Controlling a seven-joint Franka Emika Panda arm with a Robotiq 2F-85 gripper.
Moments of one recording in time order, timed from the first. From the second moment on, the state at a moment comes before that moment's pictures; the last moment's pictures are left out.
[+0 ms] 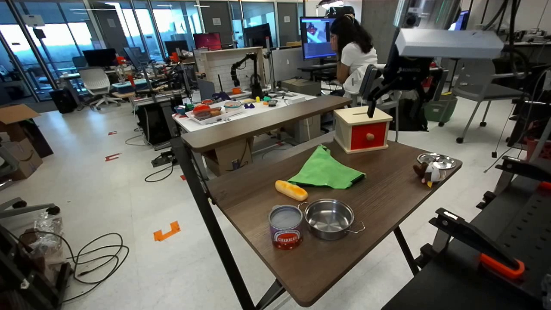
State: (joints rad) arm -0.14 0.23 0.18 -2.44 -0.33 2.86 0.92
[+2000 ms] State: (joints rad) arm 0.19 0.72 -0.10 -2.16 0.09 2.98 0.99
